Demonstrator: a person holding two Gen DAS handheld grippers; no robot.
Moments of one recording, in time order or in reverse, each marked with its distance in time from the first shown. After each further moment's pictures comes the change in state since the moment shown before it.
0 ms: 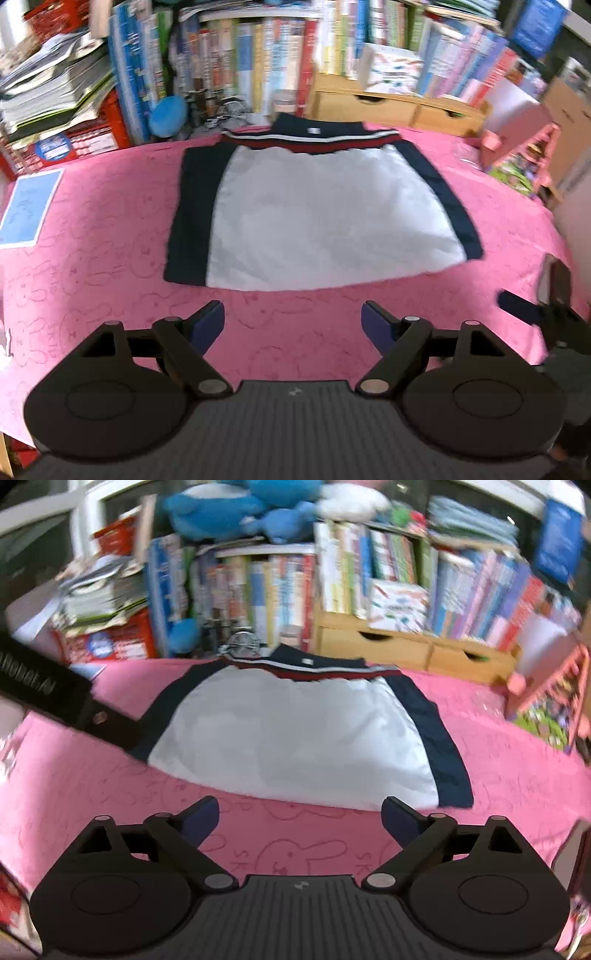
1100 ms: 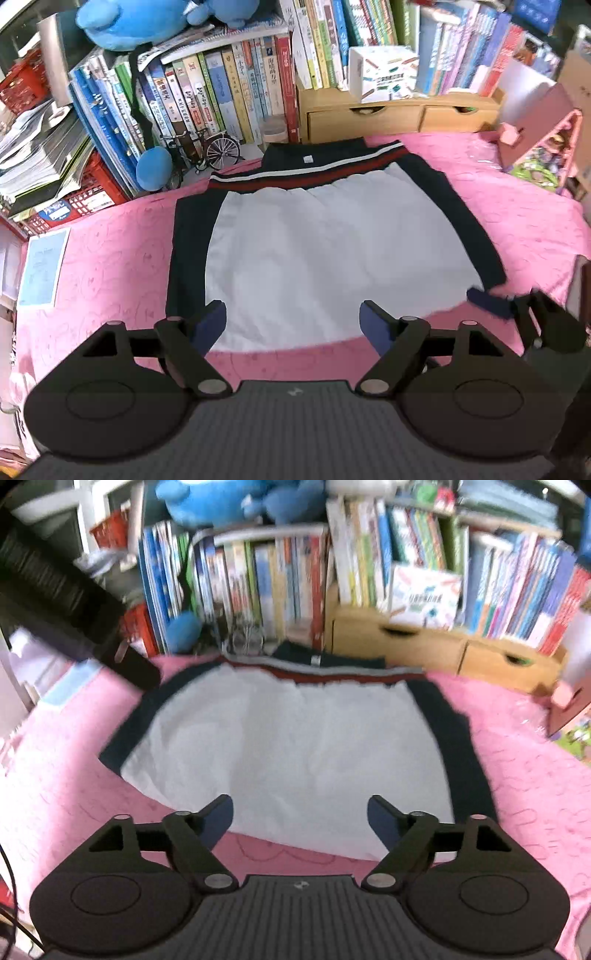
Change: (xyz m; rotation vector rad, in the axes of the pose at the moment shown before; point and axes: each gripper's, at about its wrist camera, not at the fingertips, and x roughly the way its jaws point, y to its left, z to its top) left arm 0.008 -0.057 0.052 0.148 -0.009 0.104; right arm 0.062 -0.020 0.029 -0.104 -0.012 0.089
